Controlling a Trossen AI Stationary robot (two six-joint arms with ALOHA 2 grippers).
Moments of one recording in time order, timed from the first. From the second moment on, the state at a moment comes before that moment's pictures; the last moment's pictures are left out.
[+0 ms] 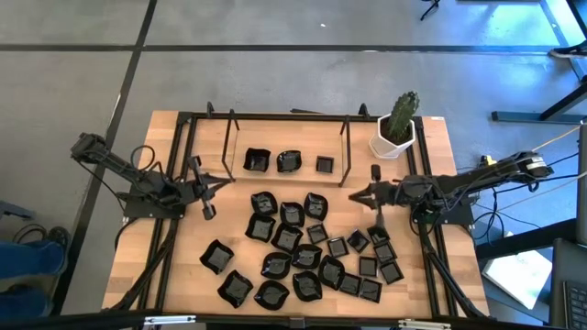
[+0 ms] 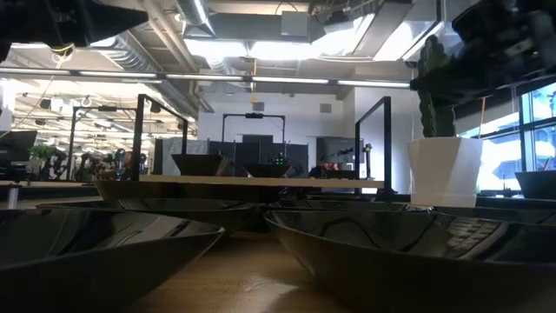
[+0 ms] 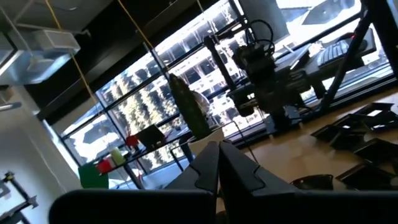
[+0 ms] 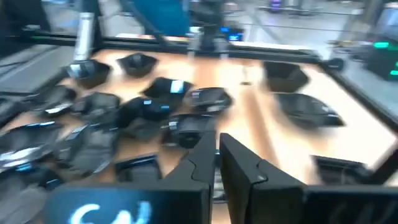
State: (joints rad) left arm -0.46 0.40 0.08 0.58 -0.69 0.68; right arm 0.19 0.65 0.17 0.33 0.21 -0.03
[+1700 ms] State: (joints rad) left arm -0.46 0.40 0.08 0.58 -0.68 0.68; right arm 0.24 1.51 0.94 -0.22 0.20 0.15
